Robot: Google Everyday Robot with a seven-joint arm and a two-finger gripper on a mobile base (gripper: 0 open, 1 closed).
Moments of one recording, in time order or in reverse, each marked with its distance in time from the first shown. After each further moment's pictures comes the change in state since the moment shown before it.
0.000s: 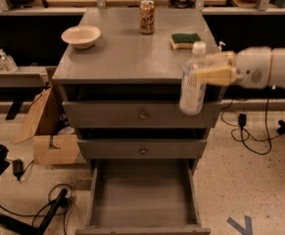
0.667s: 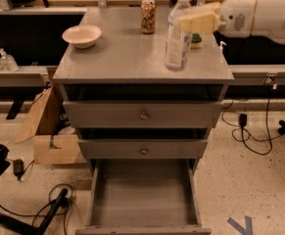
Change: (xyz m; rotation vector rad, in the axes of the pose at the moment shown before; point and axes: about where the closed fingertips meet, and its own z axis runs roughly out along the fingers) arm -0.115 -0.047 0.035 0.049 -0.056 -0.021
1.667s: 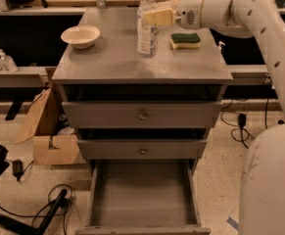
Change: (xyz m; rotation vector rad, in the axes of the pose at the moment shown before) arm -0.004 -0.064 0.121 -0.004 -0.052 -0.045
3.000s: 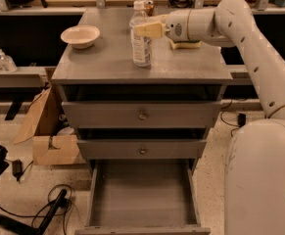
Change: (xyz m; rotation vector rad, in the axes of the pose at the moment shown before) arm 0.048 -0.003 0.042 -0.048 0.048 0.074
